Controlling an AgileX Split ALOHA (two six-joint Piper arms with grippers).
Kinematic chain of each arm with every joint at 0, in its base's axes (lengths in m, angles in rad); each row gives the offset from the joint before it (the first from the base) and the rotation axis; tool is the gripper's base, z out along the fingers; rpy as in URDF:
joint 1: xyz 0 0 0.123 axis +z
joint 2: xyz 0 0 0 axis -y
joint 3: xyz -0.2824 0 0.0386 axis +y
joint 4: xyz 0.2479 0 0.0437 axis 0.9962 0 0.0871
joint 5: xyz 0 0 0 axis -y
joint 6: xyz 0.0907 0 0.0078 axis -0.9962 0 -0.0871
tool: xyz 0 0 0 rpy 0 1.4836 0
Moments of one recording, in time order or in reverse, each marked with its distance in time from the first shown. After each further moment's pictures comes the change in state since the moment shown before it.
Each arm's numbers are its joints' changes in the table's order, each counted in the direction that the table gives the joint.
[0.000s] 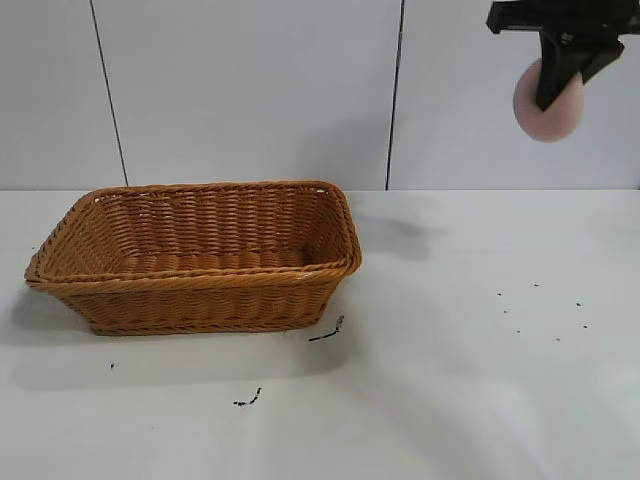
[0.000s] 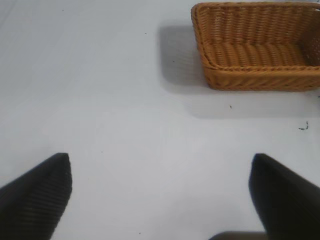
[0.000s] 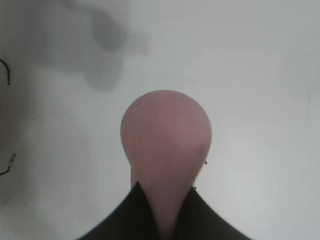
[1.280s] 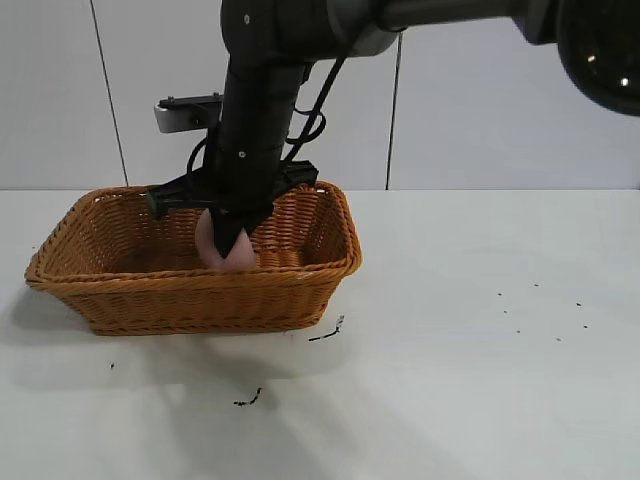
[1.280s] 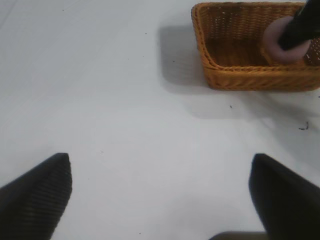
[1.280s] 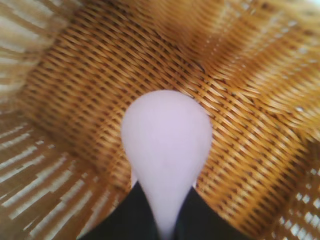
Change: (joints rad) left arm 0.000 0.000 0.000 0.000 0.000 0.000; right arm 0.377 -0.453 -0.112 0.043 0.217 0.016
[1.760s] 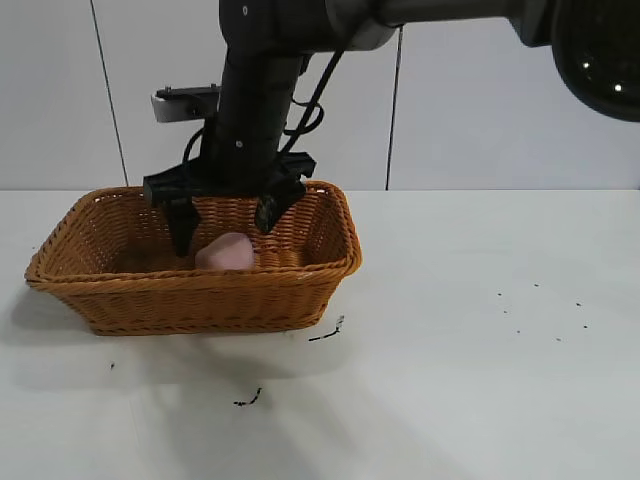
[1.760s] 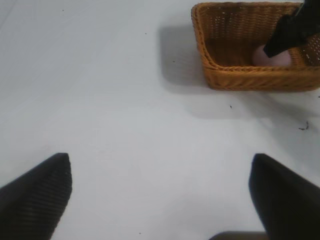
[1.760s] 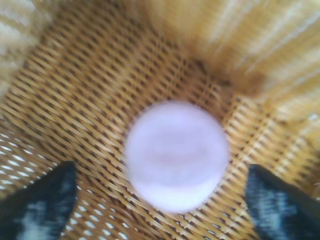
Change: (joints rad) left arm 0.000 0.000 0.000 0.000 0.000 0.000; right arm -0.006 0.033 -0.309 -0.002 -0.150 0.009
